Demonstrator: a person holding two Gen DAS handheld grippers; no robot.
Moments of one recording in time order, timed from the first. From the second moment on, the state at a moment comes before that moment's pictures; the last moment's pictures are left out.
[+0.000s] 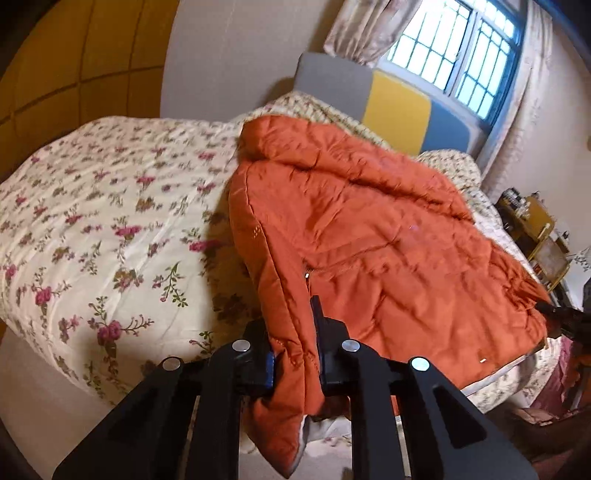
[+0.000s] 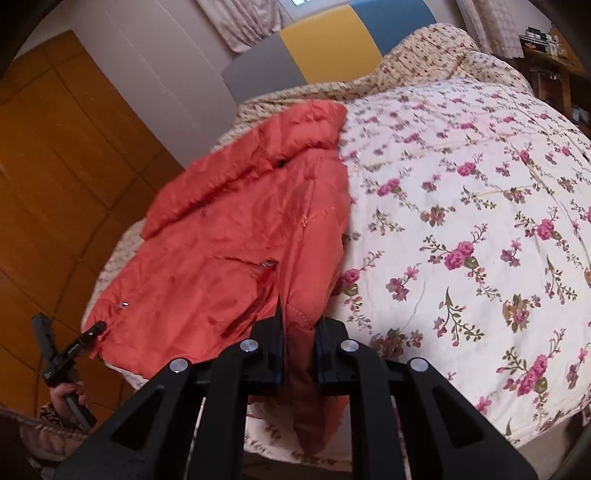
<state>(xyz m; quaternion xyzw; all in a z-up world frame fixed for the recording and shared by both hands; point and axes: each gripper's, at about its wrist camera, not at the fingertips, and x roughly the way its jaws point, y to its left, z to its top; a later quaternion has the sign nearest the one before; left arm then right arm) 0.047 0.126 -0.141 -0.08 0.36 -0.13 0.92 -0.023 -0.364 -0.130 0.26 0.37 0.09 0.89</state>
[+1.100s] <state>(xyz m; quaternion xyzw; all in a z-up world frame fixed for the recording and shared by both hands) 0.259 0.122 -0.062 -0.18 0.32 -0.15 0.92 0.206 -0.441 -0.100 0.41 0.33 0.05 0.85</state>
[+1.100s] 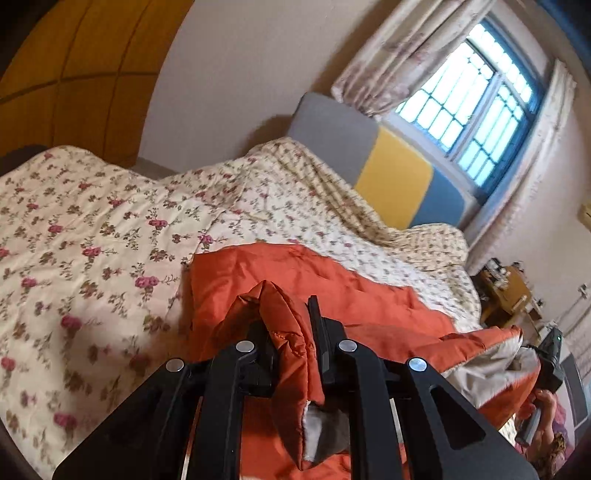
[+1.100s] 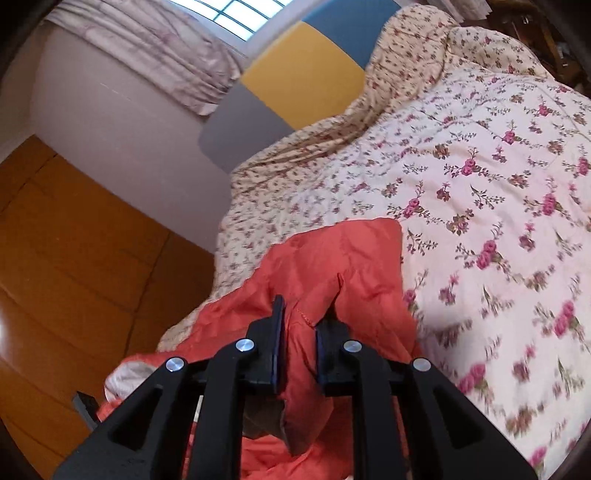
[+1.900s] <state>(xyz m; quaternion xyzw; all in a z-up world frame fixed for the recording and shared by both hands) 0.263 0.154 -0.122 -0.27 0.31 -0.17 0.90 0.222 -0.468 -0.178 0.38 0.37 0.07 0.85</state>
